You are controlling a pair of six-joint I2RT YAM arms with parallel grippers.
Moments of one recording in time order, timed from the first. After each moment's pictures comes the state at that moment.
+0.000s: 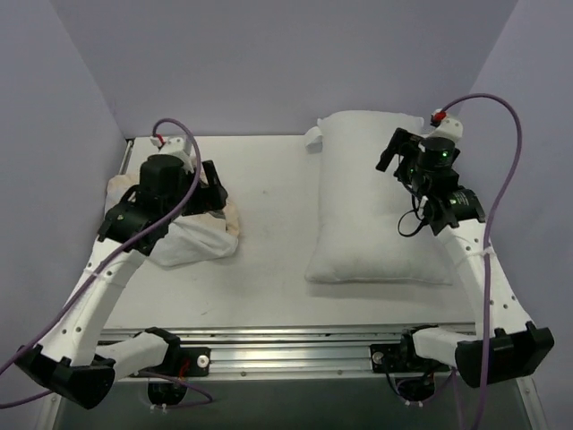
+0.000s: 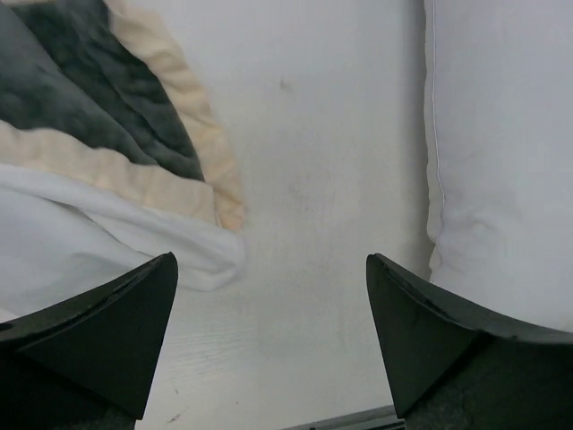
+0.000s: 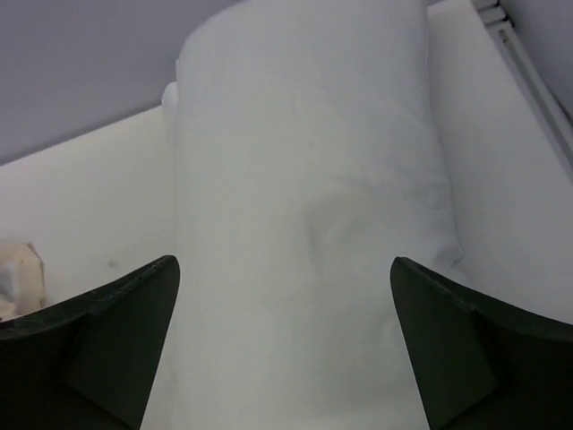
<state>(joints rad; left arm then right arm) -0.42 1.16 1.30 -0.75 -0.10 -0.48 0.17 1.23 1.25 -0.43 0.24 0.39</state>
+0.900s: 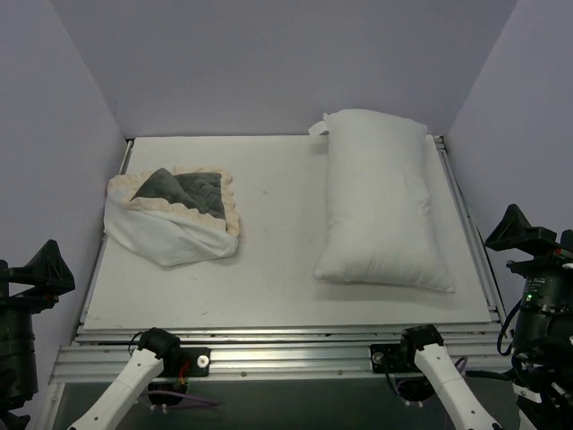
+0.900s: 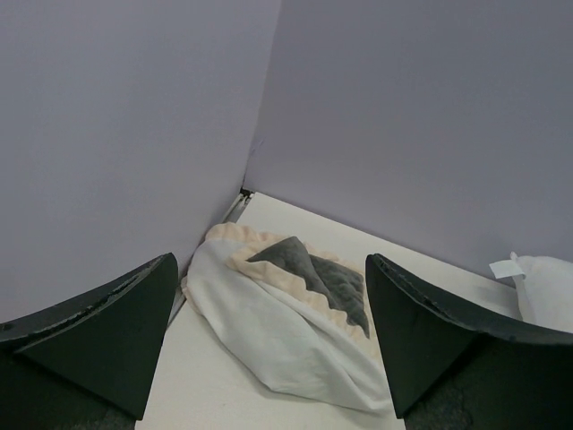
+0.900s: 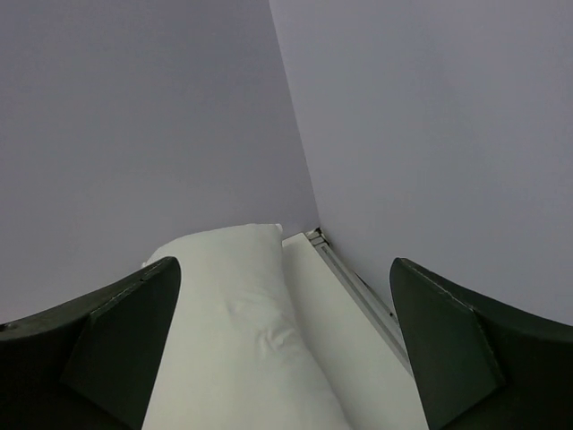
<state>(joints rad) -0.42 0.45 1.62 -0.92 -0.73 -0.12 0.18 0.49 1.46 -0.68 0.56 0.10</state>
